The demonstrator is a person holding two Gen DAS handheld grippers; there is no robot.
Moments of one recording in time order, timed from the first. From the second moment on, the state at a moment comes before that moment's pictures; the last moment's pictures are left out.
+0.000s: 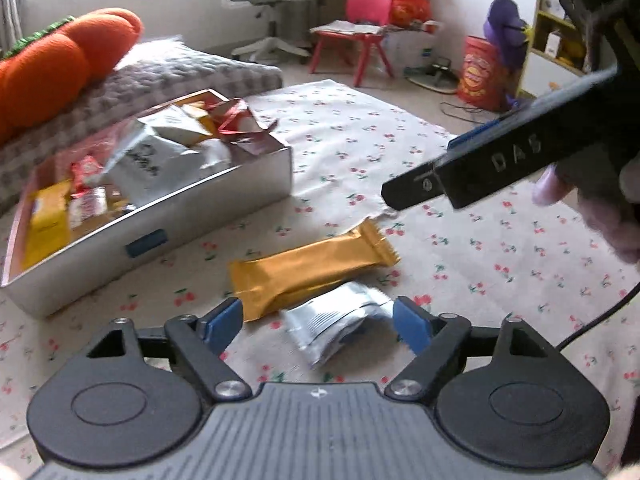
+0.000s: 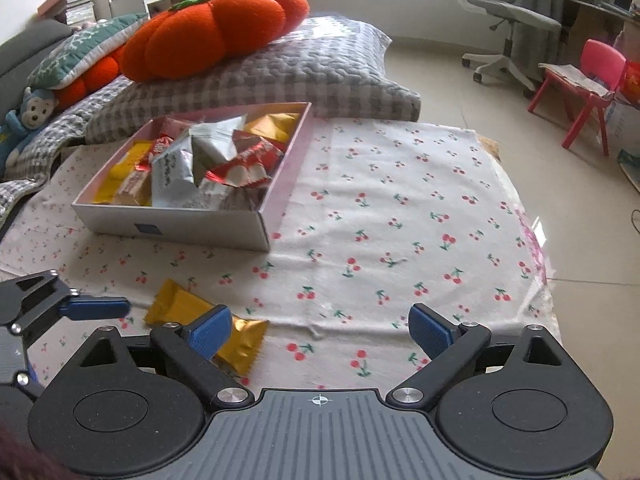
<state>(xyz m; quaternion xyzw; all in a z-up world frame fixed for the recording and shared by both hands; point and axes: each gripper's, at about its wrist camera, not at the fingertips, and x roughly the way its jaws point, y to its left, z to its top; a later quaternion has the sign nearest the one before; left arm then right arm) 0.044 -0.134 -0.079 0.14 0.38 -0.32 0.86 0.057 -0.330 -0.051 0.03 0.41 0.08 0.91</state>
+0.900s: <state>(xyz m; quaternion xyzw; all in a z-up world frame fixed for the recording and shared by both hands) 0.056 -0.061 -0.069 0.13 0.42 -0.24 0.87 0.050 -0.301 -0.085 -0.09 0.39 0.18 0.90</state>
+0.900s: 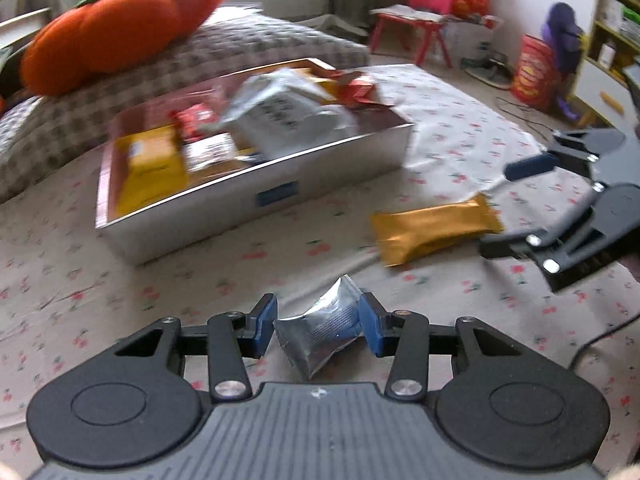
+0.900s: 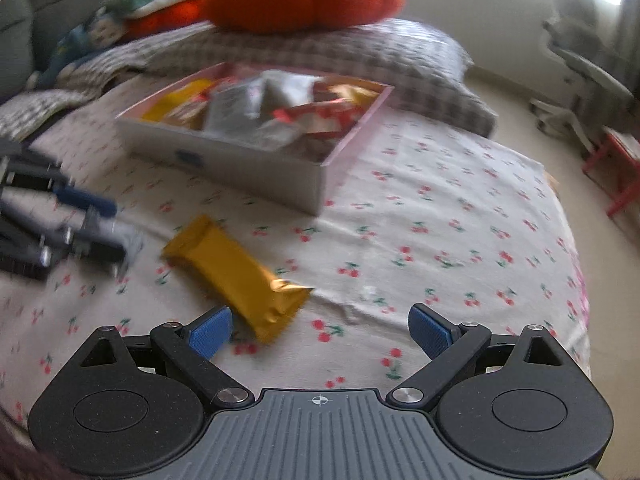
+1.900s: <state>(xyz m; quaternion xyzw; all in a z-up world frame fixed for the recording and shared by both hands) 0.075 0.012 -0.084 0.14 0.40 -0.30 0.86 0.073 -0.251 -0.088 -0.06 0.41 0.17 0.89</state>
